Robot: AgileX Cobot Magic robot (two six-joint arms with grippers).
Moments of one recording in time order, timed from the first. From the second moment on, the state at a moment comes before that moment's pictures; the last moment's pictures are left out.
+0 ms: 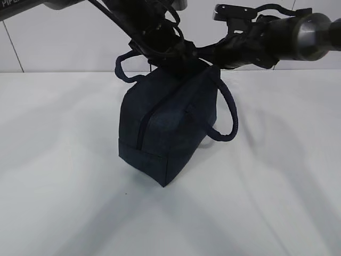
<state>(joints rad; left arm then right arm) -0.54 2.30 -2.24 -0.37 1.11 0.22 0.30 2.21 -1.72 -0.76 0.25 0.98</state>
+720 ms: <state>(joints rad) -0.54 2.30 -2.24 -0.33 1.13 0.23 0.28 2.24 -1.72 -0.58 0.24 1.03</state>
